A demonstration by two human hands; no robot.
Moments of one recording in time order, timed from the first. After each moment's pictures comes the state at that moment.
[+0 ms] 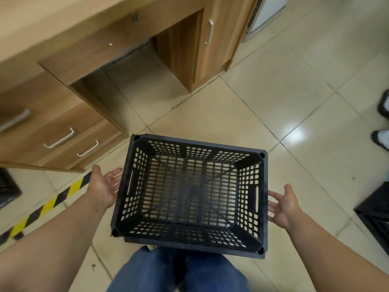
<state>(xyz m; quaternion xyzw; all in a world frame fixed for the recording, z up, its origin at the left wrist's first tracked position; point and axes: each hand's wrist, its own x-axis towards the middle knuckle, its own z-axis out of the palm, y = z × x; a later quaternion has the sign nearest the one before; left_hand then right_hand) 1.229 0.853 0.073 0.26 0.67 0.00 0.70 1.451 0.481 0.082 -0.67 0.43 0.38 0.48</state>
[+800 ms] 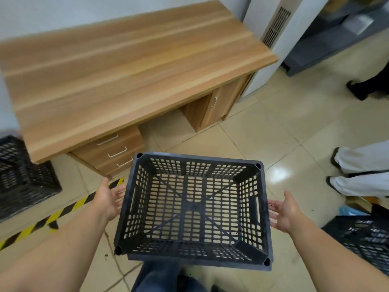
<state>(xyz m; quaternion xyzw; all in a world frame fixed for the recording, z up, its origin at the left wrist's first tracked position) 1.104 0.826 0.349 0.23 0.65 0.02 0.73 1.383 0.483 0.395 -0.72 0.33 0.39 0.47</state>
